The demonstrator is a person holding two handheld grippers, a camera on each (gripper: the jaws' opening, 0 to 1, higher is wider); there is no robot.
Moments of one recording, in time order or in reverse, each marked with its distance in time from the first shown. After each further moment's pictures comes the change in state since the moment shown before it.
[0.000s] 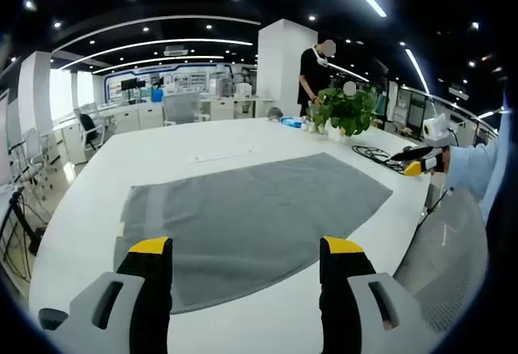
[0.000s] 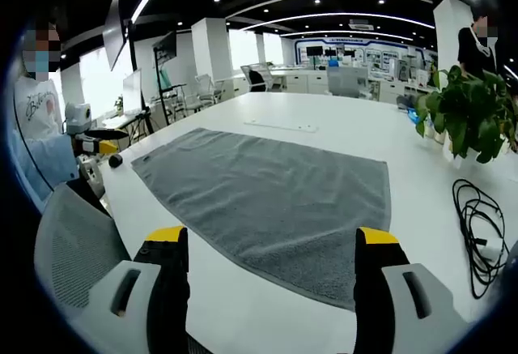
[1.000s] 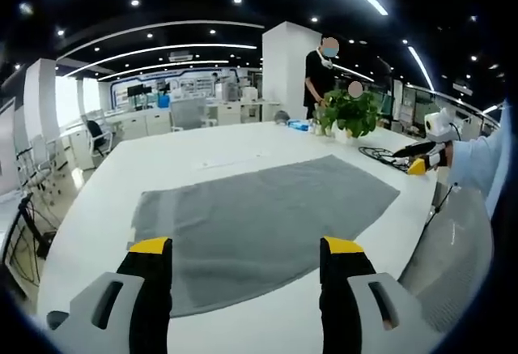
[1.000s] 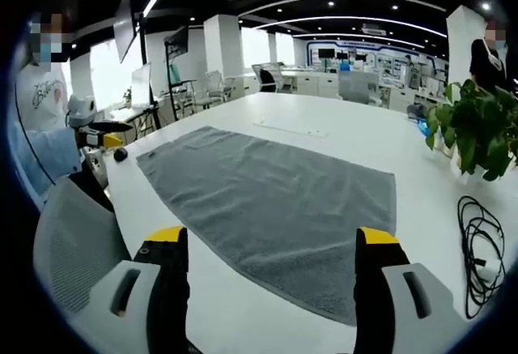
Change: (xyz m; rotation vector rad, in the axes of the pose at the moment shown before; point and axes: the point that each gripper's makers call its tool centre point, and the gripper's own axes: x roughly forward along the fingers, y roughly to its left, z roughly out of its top) left arm -0.007 0.011 0.006 0.026 -0.021 0.053; right arm 0.008 0.005 0.012 -0.059 -0.001 0.041
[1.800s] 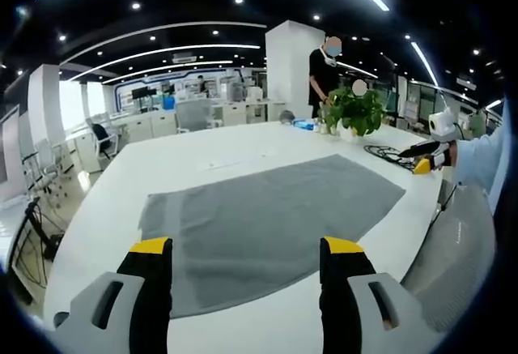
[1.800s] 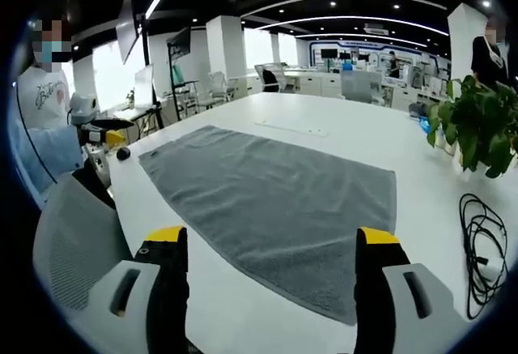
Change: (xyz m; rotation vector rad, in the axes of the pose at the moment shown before) left arm 0.000 0.000 0.004 0.011 0.002 0.033; right arm -0.002 -0.008 -0.005 0.005 -0.001 0.018
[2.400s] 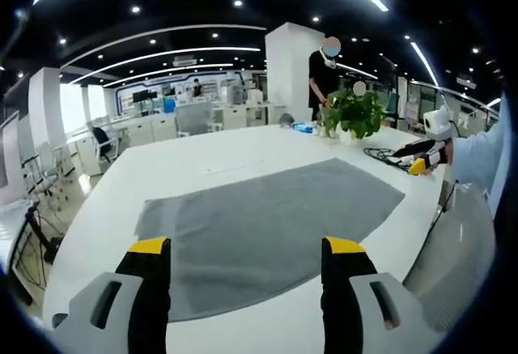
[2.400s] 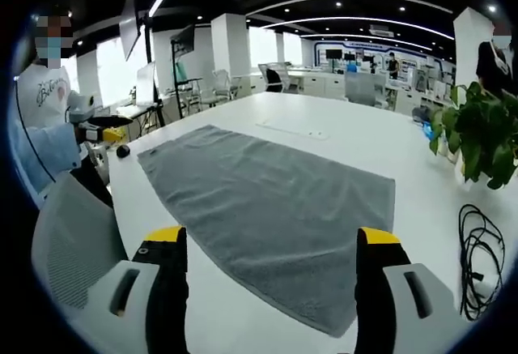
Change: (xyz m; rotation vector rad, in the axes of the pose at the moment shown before) left arm 0.003 -0.014 0.010 0.007 -0.018 0.004; right arm 0.010 -0.014 0.011 -0.029 0.006 0.015
